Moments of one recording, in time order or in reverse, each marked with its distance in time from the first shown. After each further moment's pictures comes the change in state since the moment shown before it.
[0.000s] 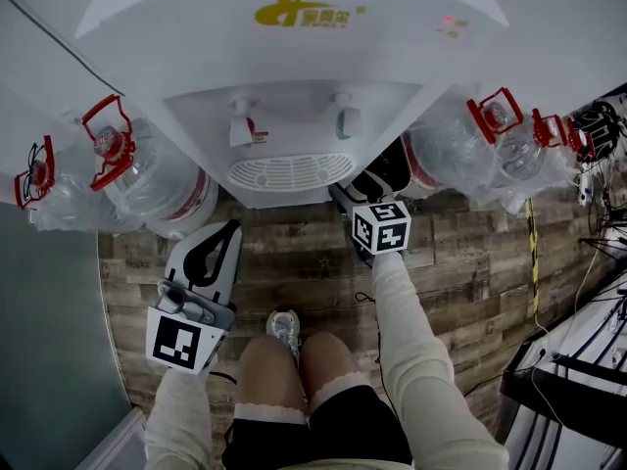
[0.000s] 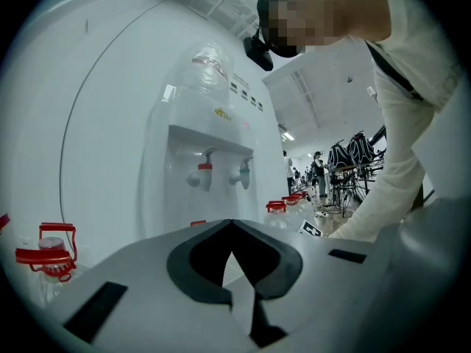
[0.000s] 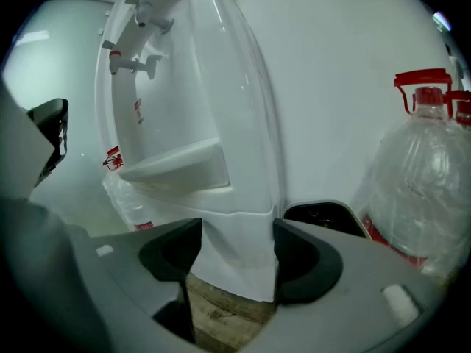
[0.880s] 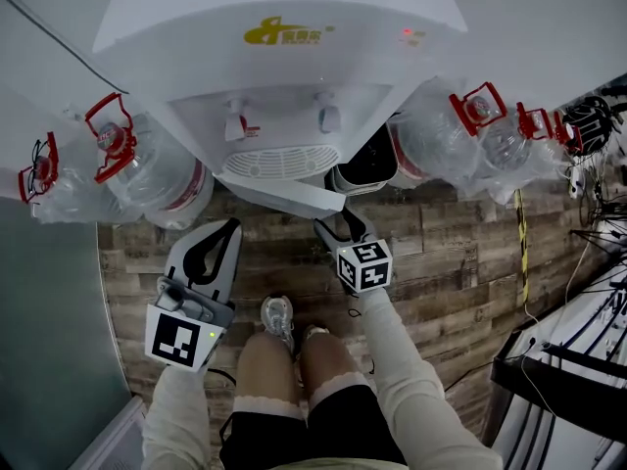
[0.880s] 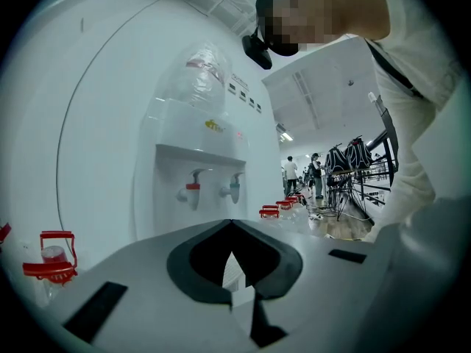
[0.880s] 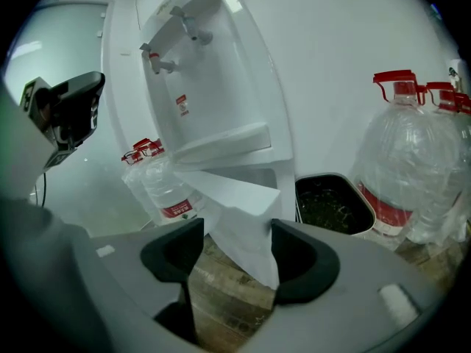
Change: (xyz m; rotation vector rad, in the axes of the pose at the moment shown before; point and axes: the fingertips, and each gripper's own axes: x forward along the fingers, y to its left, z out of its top) left arm -0.013 -0.023 0.036 -0.023 0.022 -0.026; right arm -0.078 0.060 -0.056 0.045 0.084 0.035
